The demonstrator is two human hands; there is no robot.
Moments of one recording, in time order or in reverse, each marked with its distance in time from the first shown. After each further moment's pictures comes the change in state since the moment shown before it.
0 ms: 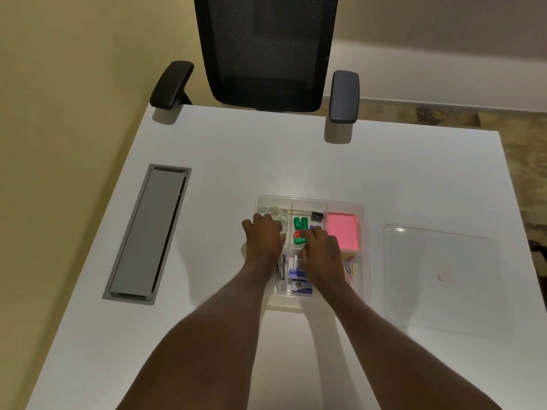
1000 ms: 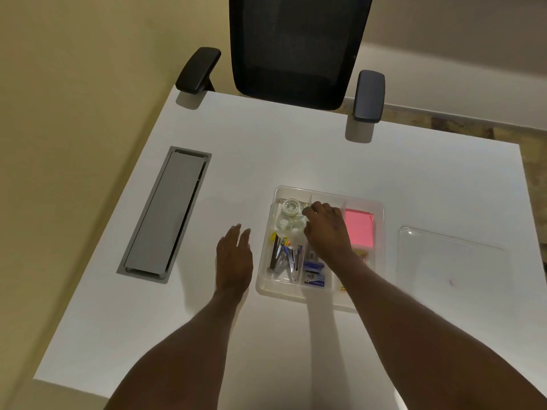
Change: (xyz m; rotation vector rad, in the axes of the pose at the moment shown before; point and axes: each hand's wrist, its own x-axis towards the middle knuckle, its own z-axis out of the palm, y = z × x) left_hand -0.082 -0.114 0.045 -0.160 0.218 -0.101; right_hand 0.042 -0.040 -0.023 -0.320 -0.094 -0.255
